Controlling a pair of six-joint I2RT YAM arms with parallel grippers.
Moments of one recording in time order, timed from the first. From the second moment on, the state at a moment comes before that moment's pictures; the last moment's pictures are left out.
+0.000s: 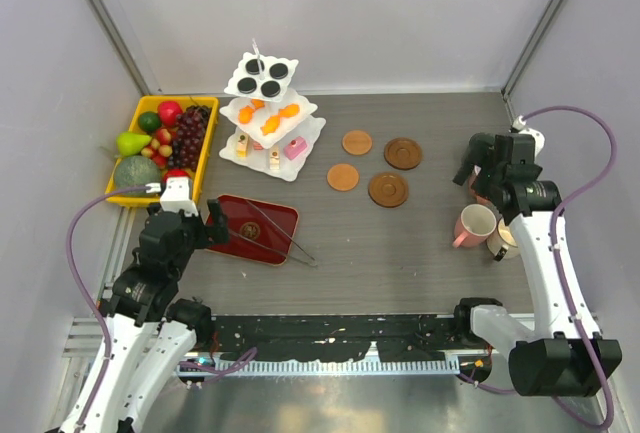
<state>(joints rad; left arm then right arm) -0.30 0.45 0.68 -0.66 -0.23 -0.20 -0.01 1.04 1.08 -0.78 0.21 0.40</state>
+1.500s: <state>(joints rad) -0.35 0.44 0.68 -0.66 -0.24 -0.20 -0.14 1.00 0.82 -0.85 0.18 0.46</state>
